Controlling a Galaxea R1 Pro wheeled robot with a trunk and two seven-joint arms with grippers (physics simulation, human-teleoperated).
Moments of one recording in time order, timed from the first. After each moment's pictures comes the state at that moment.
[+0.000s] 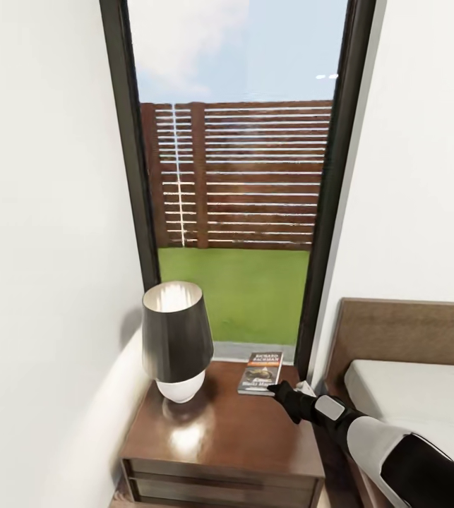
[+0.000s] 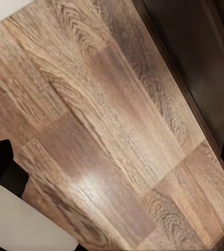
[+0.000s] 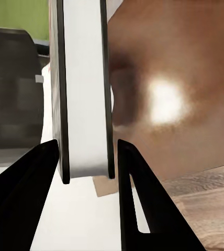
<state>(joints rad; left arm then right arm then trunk) -0.23 0.10 0.39 -0.02 0.55 -0.08 -0.23 -0.86 0.00 0.68 0.02 -1.54 0.37 0.31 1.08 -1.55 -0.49</state>
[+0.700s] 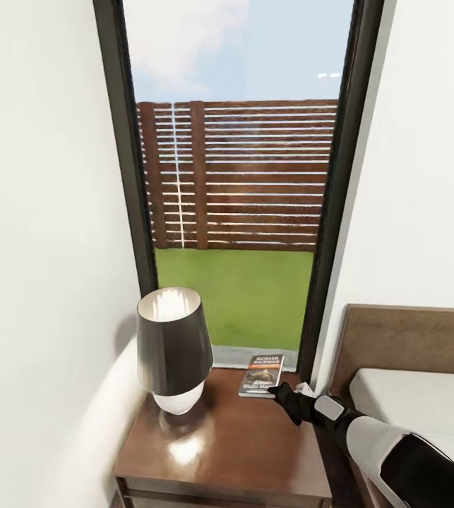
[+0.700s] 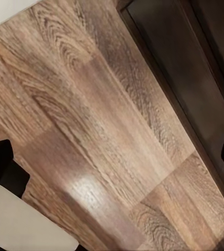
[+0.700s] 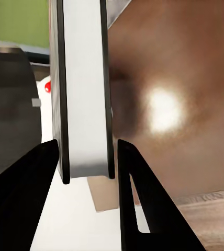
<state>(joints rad) -0.23 0.10 0.39 -0.02 0.55 -0.08 -0.23 -0.86 0.00 0.69 0.02 -1.54 0.37 0.27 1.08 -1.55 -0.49</state>
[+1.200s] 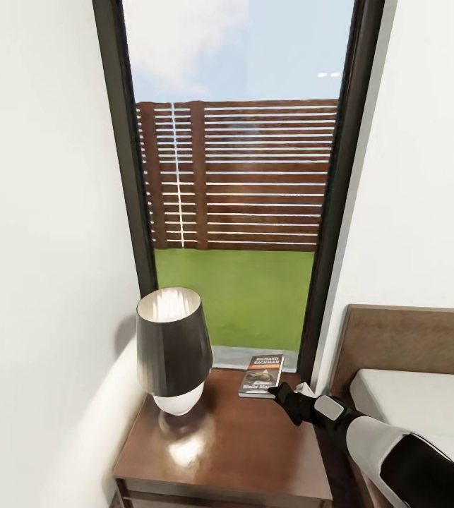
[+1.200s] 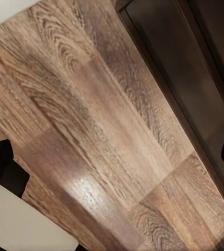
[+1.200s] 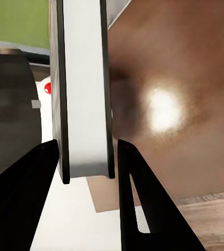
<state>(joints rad) -0.23 0.10 0.39 -0.02 0.55 -0.08 -0.23 -0.86 0.00 0.69 0.02 -1.54 0.37 0.27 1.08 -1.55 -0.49</state>
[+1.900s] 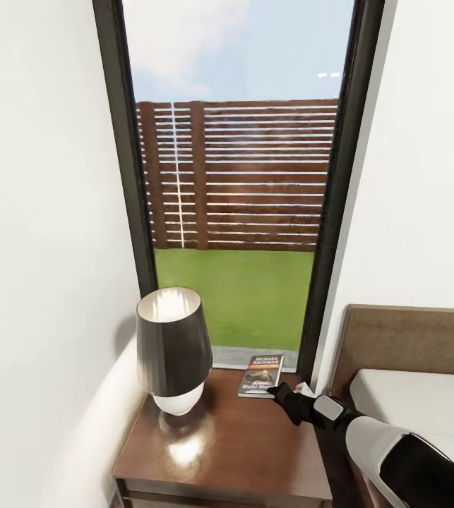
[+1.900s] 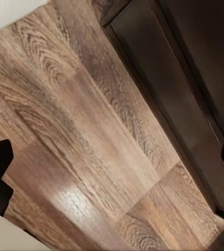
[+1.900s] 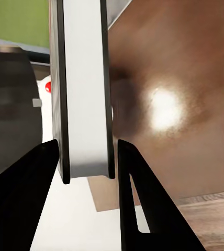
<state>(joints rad) -0.23 0.10 0.41 -0.09 0.55 -0.04 -0.23 -0.86 0.00 0.69 0.02 -1.54 0.38 0.27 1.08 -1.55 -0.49</state>
